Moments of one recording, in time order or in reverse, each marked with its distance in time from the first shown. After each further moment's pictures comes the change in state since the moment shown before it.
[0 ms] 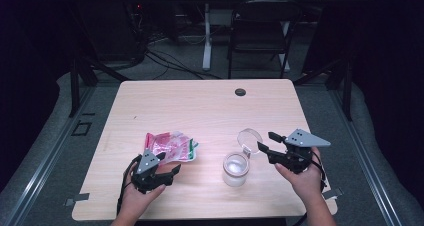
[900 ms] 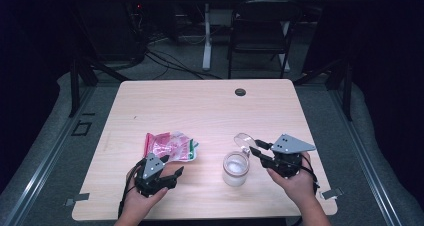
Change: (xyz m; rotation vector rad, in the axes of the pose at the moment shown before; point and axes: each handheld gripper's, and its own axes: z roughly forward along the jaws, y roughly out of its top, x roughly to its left) left arm -0.017 0.002 -0.003 0.002 0.038 0.037; right arm 0.030 0.005 0.006 0.056 0.042 -0.149
